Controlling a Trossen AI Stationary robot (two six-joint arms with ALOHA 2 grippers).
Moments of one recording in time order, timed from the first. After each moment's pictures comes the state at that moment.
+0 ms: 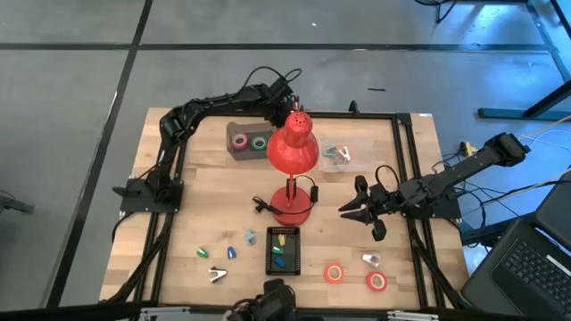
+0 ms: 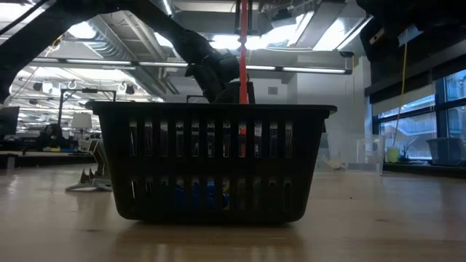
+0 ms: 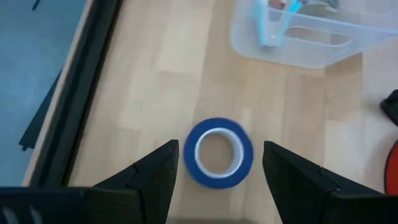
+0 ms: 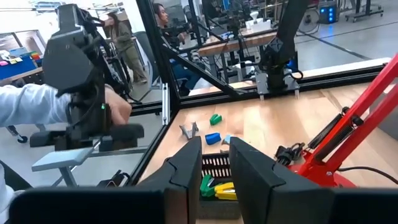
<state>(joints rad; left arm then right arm) 0.62 2.10 1.71 -0.65 0.32 0.33 0.46 0.86 0.31 0.48 0.22 0.28</state>
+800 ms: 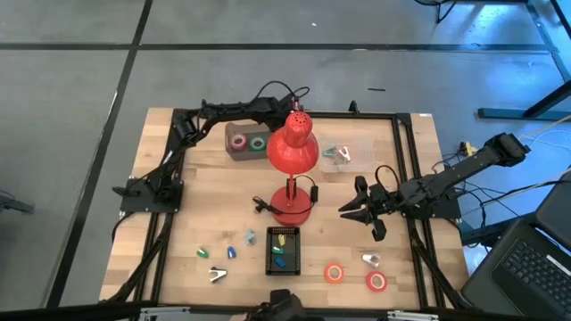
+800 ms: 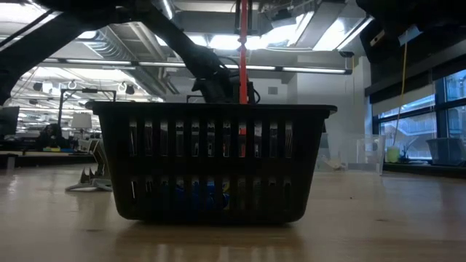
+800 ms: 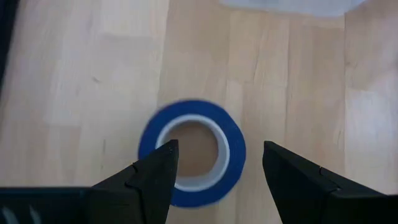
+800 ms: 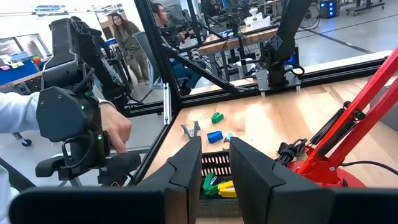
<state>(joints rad) 0.56 2.21 1.71 -0.66 0.28 0.38 0.46 0.86 0.31 0.48 0.22 0.31</state>
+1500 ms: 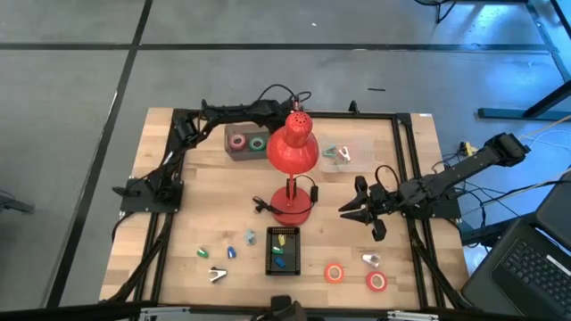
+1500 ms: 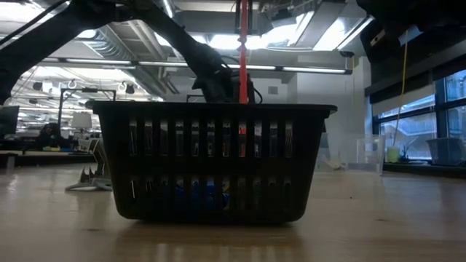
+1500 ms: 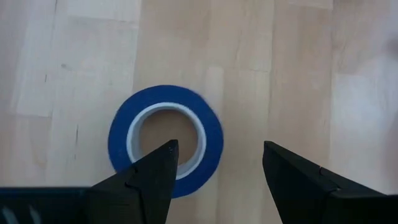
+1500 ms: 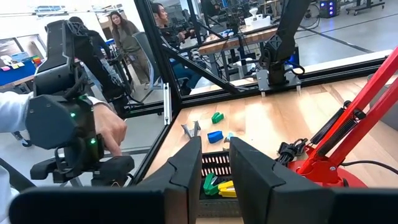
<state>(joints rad) 0.53 2.21 1.71 -0.70 0.27 0.37 0.46 0.86 0.31 0.48 0.22 0.31</state>
